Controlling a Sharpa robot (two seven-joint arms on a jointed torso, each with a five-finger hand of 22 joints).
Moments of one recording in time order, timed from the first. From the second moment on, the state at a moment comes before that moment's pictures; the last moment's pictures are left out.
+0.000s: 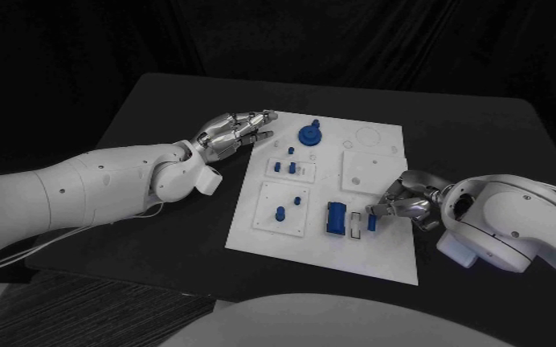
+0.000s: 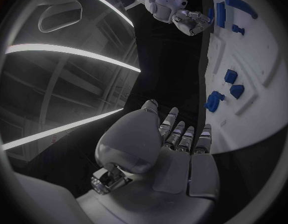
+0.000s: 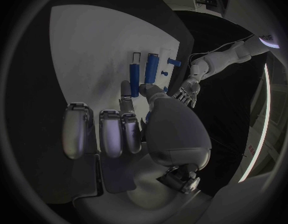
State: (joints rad) left arm 1.12 -0.86 -0.21 1.28 -0.14 0.24 0.64; left_hand 1.43 0.29 -0.16 0.28 0.47 0.45 0.16 0.14 0.05 0.10 0.15 0.10 0.03 0.02 0.15 0.01 0.01 0.17 0.03 0.29 0.02 0.07; right arm 1.24 -1.02 -0.21 1.90 -0.90 -0.22 -0.60; right_hand 1.19 -0.07 0.14 0.08 0.76 1.12 0.05 0.25 0.35 1.46 -0.03 1.57 1.31 1.46 -0.09 1.50 1.31 0.03 1.46 0.01 1.39 1.31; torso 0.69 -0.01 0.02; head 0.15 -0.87
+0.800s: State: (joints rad) left arm 1.12 -0.85 -0.21 1.28 -0.14 0.25 0.63; left_hand 1.43 0.29 -0.16 0.28 0.47 0.45 0.16 0.14 0.05 0.10 0.15 0.10 0.03 0.02 0.15 0.01 0.01 0.17 0.03 0.29 0.02 0.07; right arm 1.22 -0.97 -0.21 1.87 -0.85 -0.20 -0.60; right_hand 1.15 -0.06 0.21 0.02 0.71 1.10 0.05 0.25 0.37 1.46 -0.03 1.57 1.31 1.46 -0.09 1.50 1.31 0.03 1.46 0.01 1.38 1.31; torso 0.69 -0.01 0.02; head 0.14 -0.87
